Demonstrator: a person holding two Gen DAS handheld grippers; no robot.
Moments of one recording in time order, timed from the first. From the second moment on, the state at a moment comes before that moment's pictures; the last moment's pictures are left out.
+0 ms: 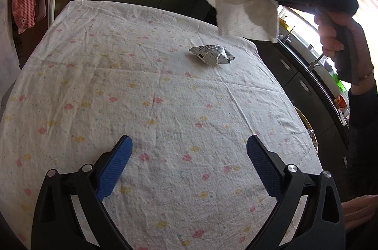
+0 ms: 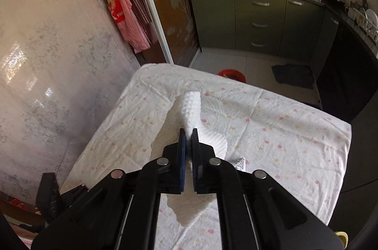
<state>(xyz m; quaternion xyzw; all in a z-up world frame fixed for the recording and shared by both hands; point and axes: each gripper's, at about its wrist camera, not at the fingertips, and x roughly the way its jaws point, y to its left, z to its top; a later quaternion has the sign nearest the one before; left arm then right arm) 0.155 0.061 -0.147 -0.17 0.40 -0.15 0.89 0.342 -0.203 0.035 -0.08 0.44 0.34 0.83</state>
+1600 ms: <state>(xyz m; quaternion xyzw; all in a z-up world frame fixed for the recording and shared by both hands) 0.193 0.011 -0.124 -0.09 0.44 -0.19 0.87 0.179 -0.550 -0.066 0.04 0.42 -0.01 0.91</state>
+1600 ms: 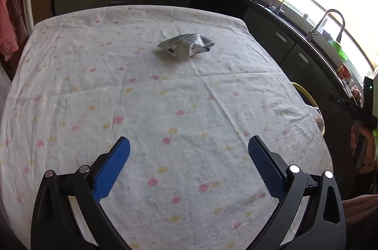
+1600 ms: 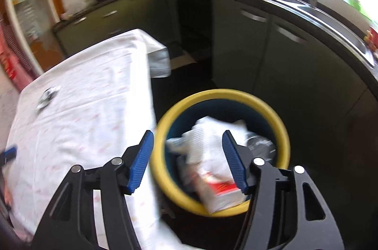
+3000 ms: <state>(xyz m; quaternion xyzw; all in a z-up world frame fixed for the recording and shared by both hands) 0.356 -0.075 -0.129 0.18 0.43 -0.30 0.83 0.180 -0.483 -0.086 0.08 0.45 0.09 0.89</state>
